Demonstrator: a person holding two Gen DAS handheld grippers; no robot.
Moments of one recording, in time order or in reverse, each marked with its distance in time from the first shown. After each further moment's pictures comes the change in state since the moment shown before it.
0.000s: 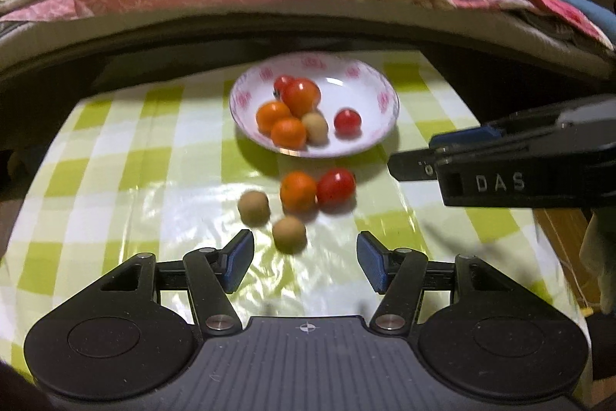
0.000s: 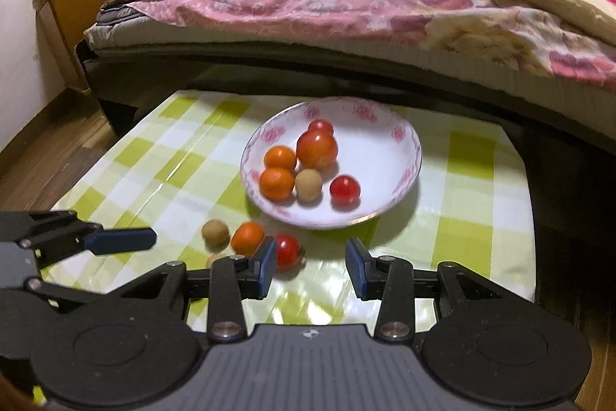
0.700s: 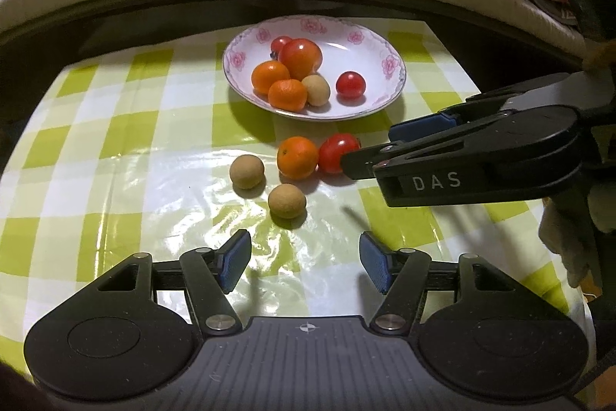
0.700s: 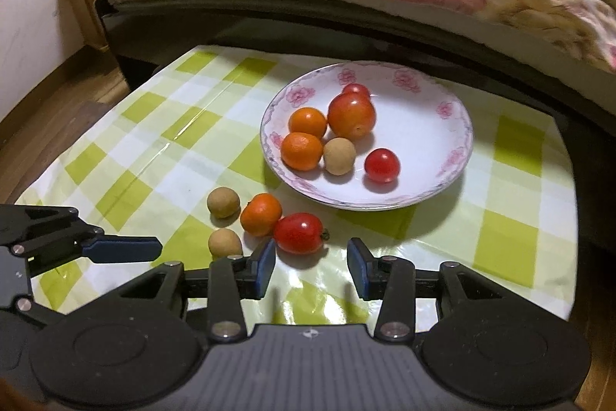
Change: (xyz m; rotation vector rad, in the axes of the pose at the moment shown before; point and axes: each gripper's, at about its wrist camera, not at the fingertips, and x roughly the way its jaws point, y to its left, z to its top) left arm 0.023 0.010 -0.007 -0.026 0.076 -0.041; right arm 0.051 0.007 0.001 -0.094 0.090 0.060
